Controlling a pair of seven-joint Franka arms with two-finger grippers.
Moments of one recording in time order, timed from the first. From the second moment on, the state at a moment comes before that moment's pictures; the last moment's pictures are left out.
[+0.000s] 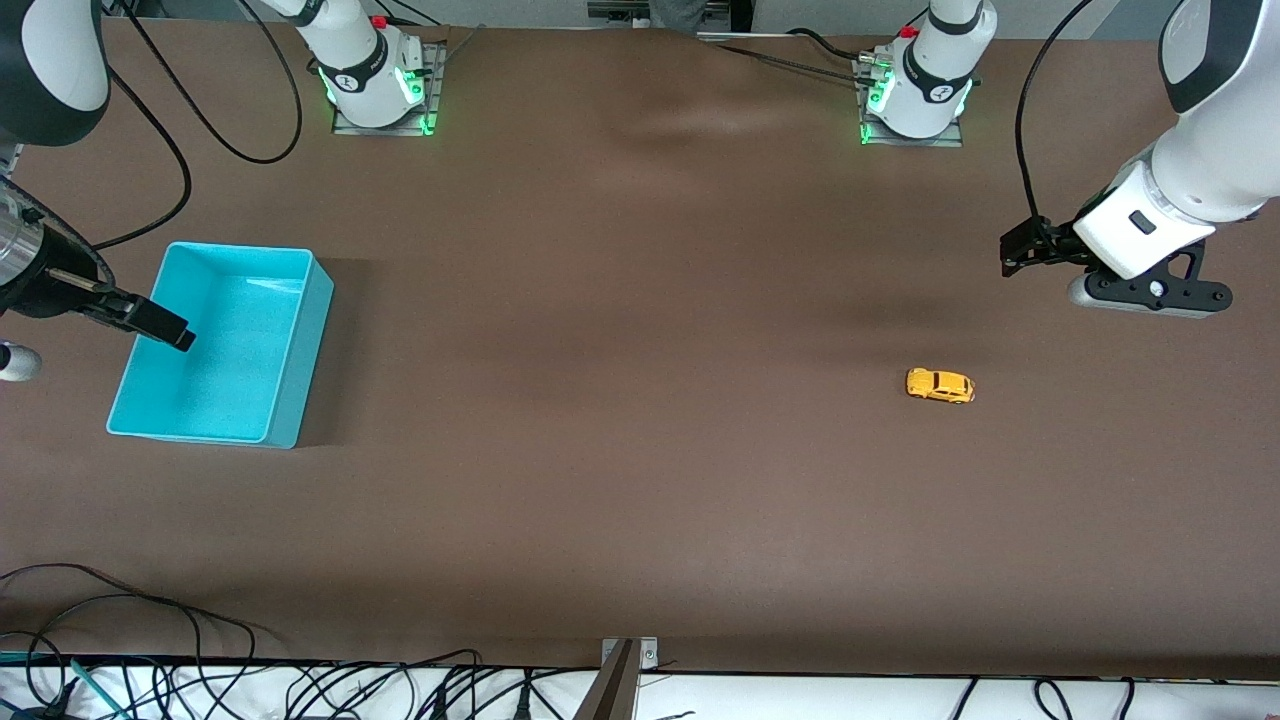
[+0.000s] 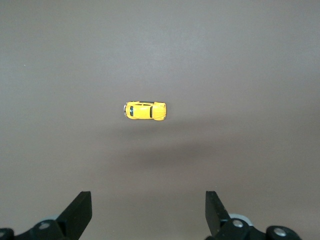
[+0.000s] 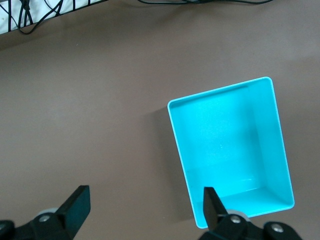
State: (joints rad) left arm 0.04 0.03 -0.14 -1.71 0.01 1.64 -0.01; right arm 0.22 0.21 -0.24 -1.45 0.04 1.70 0.30
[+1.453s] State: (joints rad) left arm 0.04 0.03 -0.15 -1.72 0.01 1.64 -0.01; right arm 0.24 0.20 -0.21 -1.42 0.05 1.74 0.30
